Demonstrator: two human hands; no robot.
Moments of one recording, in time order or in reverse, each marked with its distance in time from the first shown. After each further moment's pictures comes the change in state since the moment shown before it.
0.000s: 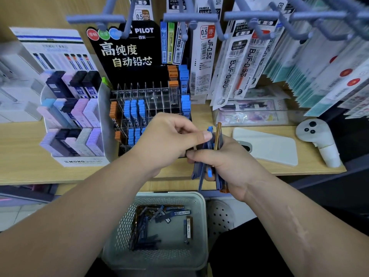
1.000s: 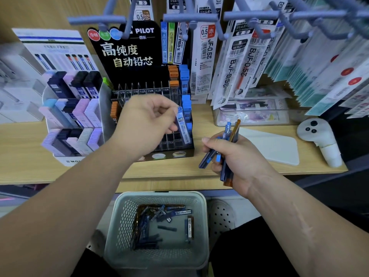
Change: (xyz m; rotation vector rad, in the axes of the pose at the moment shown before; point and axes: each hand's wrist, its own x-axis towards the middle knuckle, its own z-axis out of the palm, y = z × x) left_hand 0.016 -0.002 -0.035 0.204 0.247 0.181; right_hand 0.004 0.000 -0.008 0.206 0.173 0.084
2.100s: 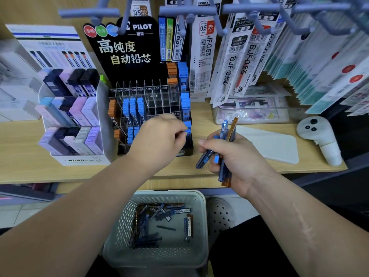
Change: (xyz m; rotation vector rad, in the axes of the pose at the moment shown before) left_hand -0.009 -0.033 0.023 0.589 -0.071 0.510; right_hand -0.004 -0.001 0.002 -0.011 -0.043 -0.009
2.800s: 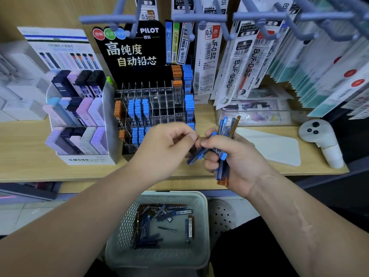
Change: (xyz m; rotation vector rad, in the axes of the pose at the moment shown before) left_hand -0.014 0.027 -0.020 -0.569 -0.138 -0.410; right_hand -0.003 -0.005 0.010 0.254 -0.141 0.034
